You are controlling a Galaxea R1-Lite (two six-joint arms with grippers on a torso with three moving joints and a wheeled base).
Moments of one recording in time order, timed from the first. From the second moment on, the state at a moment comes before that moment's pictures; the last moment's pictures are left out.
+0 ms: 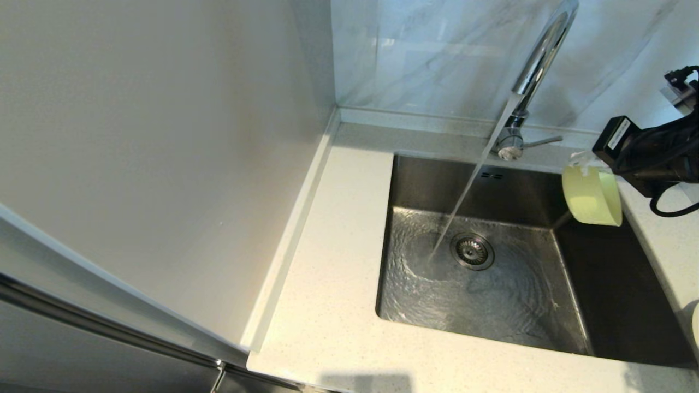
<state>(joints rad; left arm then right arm) 0.00 0.00 0.00 0.01 0.00 0.00 0.04 1.57 -1.38 0.21 0.08 0.63</state>
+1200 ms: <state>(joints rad) 0.00 0.00 0.00 0.00 0.00 0.00 0.26 1.61 -1.25 -0.24 0.13 0.85</state>
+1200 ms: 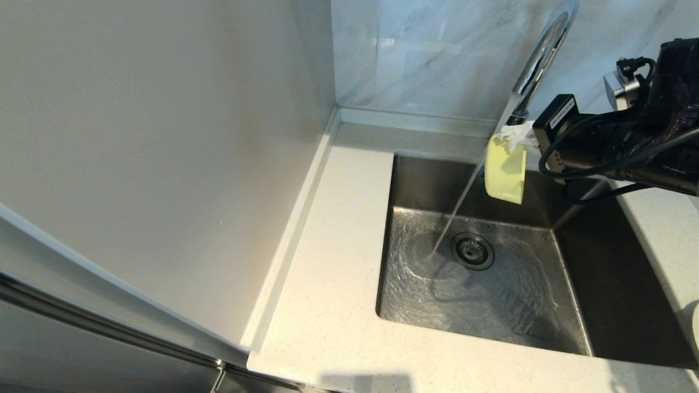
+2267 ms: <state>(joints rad) 0.00 0.00 0.00 0.00 0.00 0.00 0.36 1.78 -1.33 -0.32 0.09 0.73</state>
